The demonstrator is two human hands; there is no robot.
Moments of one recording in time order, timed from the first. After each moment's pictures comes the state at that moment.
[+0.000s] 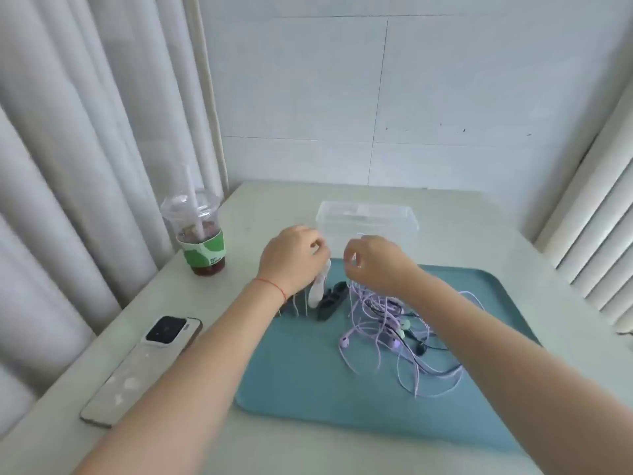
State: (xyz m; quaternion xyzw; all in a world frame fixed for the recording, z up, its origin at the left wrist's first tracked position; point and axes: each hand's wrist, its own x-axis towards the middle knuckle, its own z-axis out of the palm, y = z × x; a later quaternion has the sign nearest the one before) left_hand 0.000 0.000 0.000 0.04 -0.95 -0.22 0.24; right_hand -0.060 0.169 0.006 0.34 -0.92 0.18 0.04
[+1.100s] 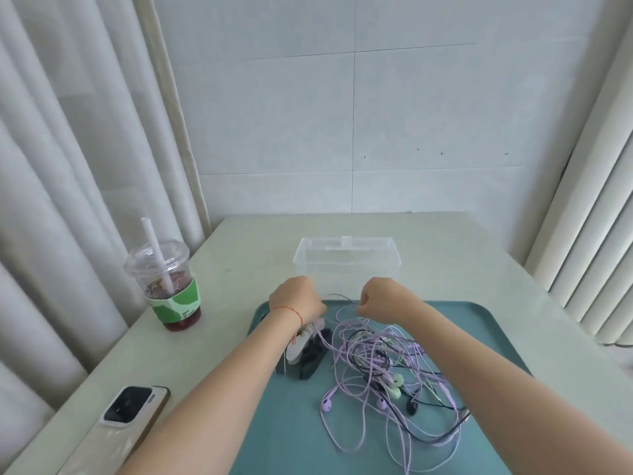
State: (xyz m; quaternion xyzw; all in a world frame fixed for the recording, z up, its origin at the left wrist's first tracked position) left_hand -0.059 0.034 -0.009 0.16 -0.97 -0.18 0.00; right_hand -0.113 0.195 -0.009 0.19 -0.96 0.14 -0.13
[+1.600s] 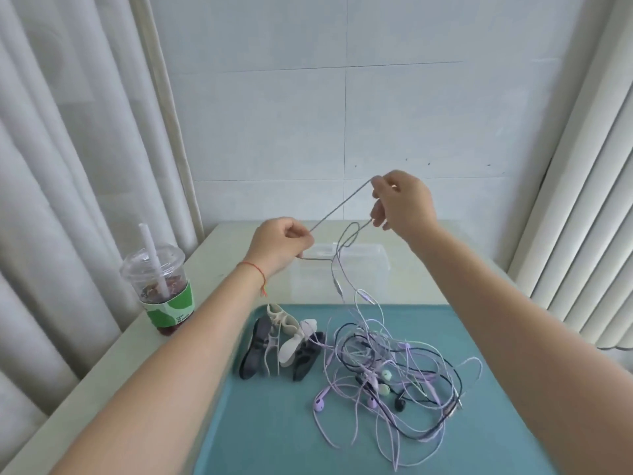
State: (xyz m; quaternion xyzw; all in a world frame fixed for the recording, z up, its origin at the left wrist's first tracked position) left_hand -0.061 0.009 0.074 0.07 -0.85 -0.49 0.18; right_hand -0.107 0.212 0.127 0.14 -0.81 0.56 0.14
